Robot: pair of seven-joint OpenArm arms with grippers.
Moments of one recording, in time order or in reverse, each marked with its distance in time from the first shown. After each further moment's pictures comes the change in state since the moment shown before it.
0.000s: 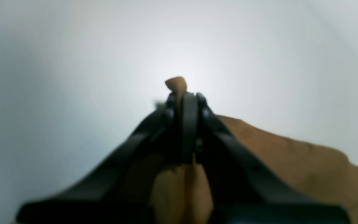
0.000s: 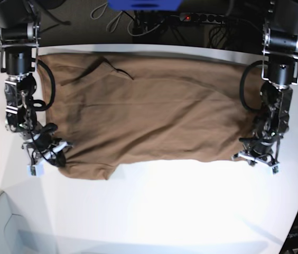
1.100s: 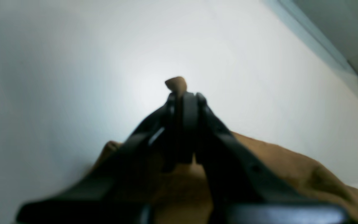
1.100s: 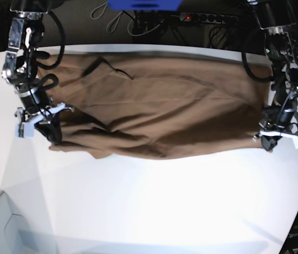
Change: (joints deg) left arm 25.6 7.4 -27.7 42.2 -3.2 -0.7 15.0; right arm -26.9 -8.5 13.0 35.8 0.3 0.2 0.3
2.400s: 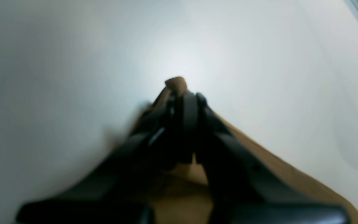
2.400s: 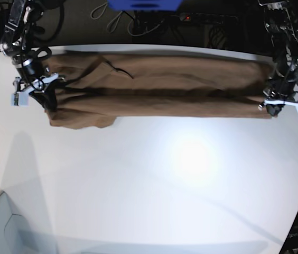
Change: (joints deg) left arm 10.1 1.6 -5.5 -0.6 -0.1 -0.3 0.0; right arm -7.0 -4.6 11.5 -5.2 -0.4 12.0 0.0
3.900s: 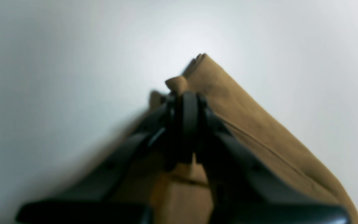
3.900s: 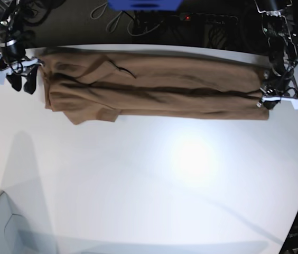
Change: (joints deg) left arm -3.2 -0.1 0.2 -13.9 -1.5 -1.7 -3.5; right arm -5.7 -4.3 14.1 6.1 0.0 0.0 -1.0
